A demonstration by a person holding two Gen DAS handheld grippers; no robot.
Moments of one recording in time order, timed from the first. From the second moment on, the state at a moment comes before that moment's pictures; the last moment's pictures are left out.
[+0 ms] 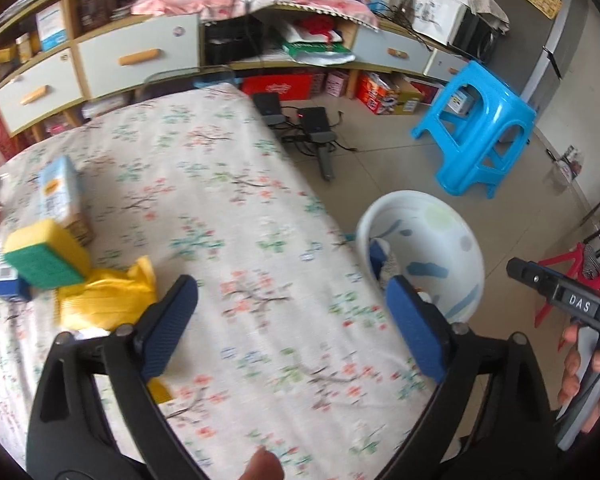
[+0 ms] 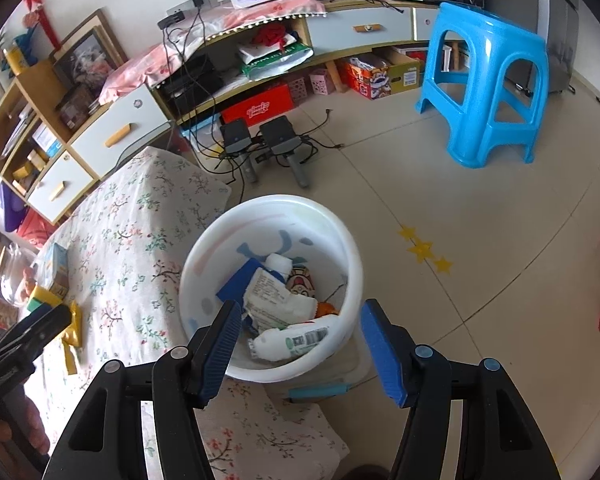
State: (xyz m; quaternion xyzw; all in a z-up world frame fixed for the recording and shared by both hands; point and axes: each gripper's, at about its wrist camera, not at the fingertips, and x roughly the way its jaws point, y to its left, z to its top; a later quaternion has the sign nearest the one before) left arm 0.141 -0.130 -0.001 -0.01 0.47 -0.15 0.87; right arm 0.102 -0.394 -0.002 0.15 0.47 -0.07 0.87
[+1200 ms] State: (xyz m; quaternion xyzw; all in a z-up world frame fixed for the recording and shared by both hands) left arm 0.105 0.145 -0.039 -0.13 0.49 0.09 0.86; right arm 0.180 -0.092 -0.050 -0.01 0.52 0.14 0.84
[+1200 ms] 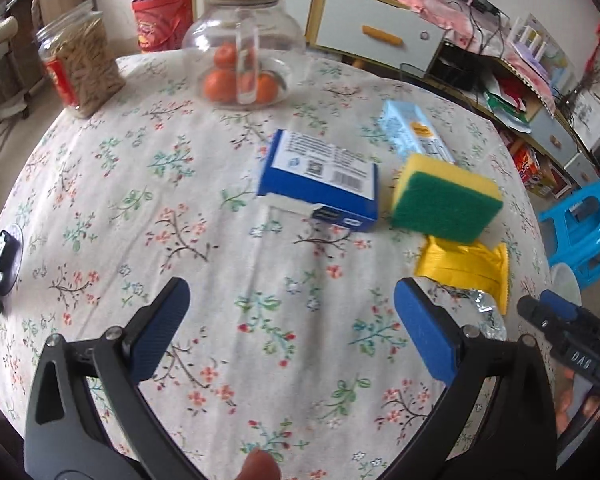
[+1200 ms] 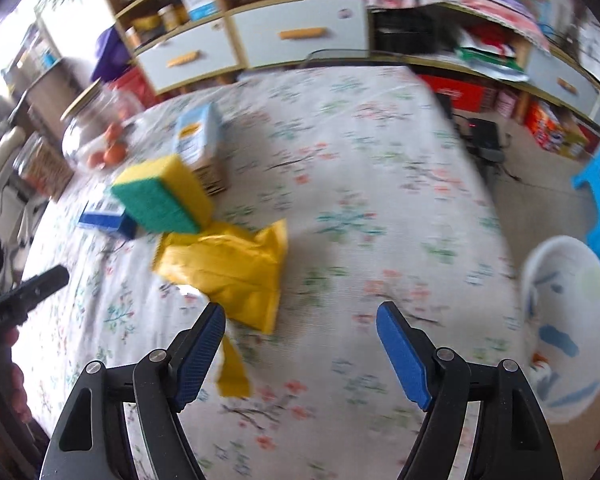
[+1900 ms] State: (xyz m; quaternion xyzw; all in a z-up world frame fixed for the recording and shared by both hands) left arm 0.160 0.173 -0.059 -0.18 0.46 0.07 0.87; right arm 0.201 -0.077 -0.070 -0.02 0.52 0.15 0.84
